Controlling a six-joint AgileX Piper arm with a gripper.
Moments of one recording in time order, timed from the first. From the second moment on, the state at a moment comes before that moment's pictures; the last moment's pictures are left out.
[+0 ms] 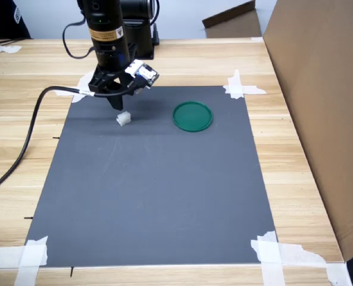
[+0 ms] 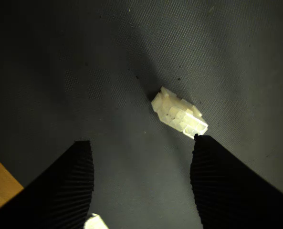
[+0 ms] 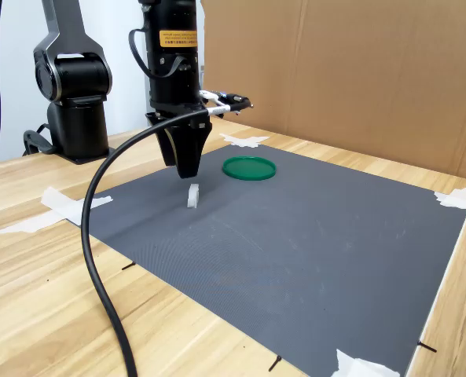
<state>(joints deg) -0.5 82.0 -45.0 -1.4 45.4 -70.2</state>
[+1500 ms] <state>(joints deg) -0.5 89.5 -47.3 -3.9 39.9 -99.7</state>
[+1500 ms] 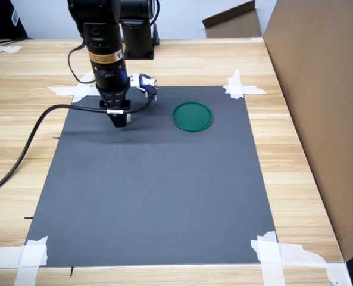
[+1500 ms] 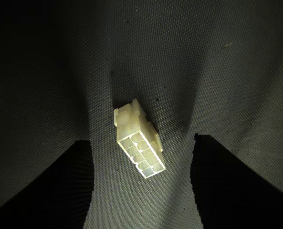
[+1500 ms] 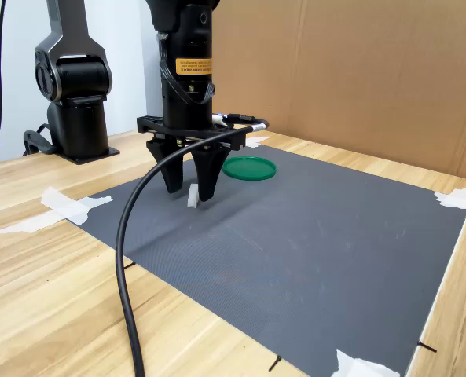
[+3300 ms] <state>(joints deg) -0.5 89.5 -44.6 -2.1 35.4 -105.7</state>
